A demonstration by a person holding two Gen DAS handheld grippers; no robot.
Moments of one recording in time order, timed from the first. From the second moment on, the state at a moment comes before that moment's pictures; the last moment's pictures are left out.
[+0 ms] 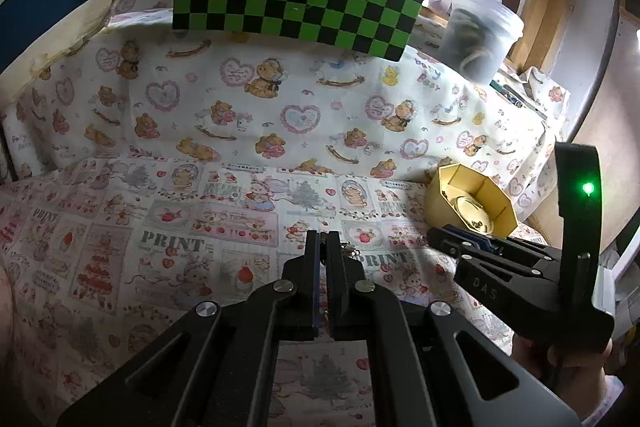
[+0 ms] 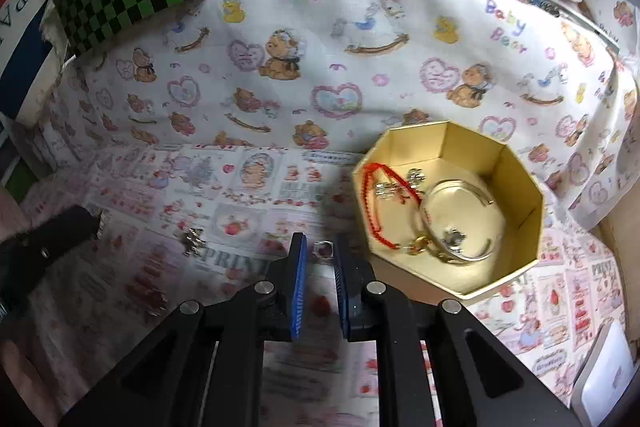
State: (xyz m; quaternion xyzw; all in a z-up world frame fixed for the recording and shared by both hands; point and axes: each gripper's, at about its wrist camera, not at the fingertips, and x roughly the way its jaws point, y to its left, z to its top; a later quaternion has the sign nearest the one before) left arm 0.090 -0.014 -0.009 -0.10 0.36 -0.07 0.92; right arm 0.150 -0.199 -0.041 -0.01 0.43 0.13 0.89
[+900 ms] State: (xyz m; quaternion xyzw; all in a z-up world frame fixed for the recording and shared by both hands) left arm 0.085 -0.009 -0.002 -0.11 0.35 -0.07 0.93; right arm 0.152 -0.181 -0.053 0.00 0.47 0.09 0.88
